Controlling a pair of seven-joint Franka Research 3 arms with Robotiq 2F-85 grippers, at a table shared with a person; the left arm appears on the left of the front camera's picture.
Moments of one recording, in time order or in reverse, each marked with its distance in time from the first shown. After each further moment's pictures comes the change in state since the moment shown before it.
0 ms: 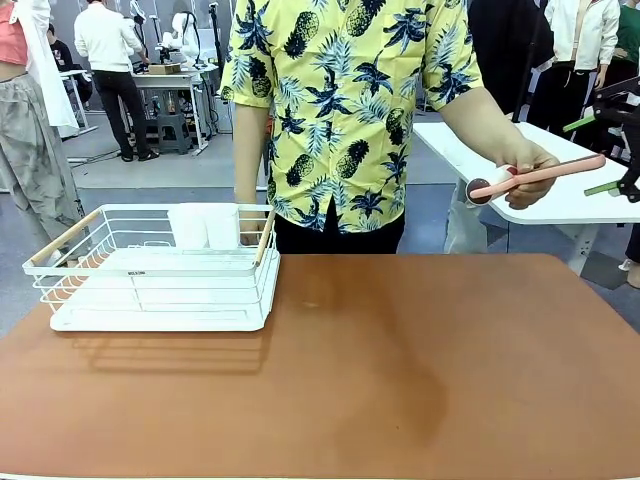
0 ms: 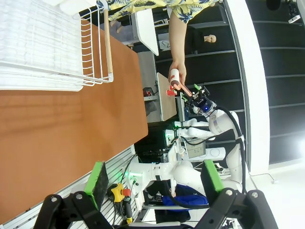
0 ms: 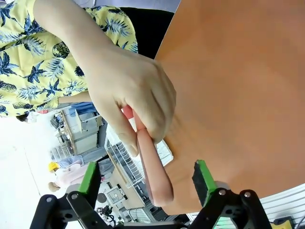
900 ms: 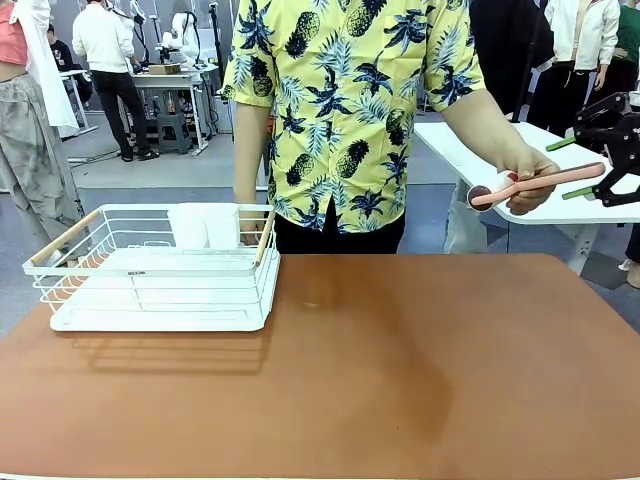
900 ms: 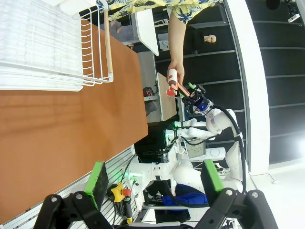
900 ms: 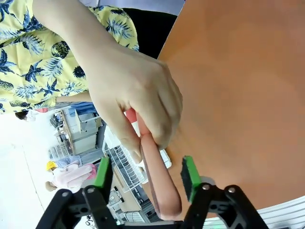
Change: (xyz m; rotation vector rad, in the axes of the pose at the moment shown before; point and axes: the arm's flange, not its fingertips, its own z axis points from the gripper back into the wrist) left arm 0.000 0.000 0.000 0.000 0.000 0.000; right arm 0.004 -0.007 -0.019 0.016 -0.016 0.035
